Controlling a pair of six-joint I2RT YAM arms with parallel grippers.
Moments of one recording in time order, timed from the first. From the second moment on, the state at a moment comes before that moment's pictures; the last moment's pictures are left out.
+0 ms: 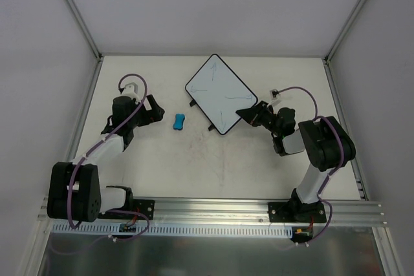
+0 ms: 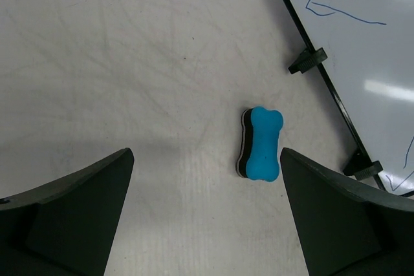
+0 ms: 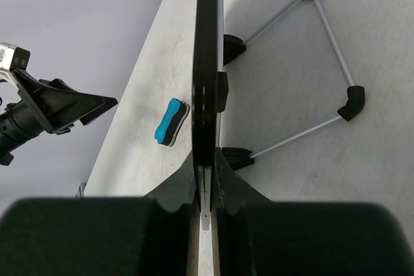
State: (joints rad) left arm -0.08 1.23 0.55 0.17 0.15 -0.39; right arm 0.25 1.79 0.48 1.22 -0.54 0.84
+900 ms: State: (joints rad) left arm -0.33 1.63 1.01 -0.20 0.10 -0.27; right arm 0.25 1.80 0.48 1.23 -0.55 0.84
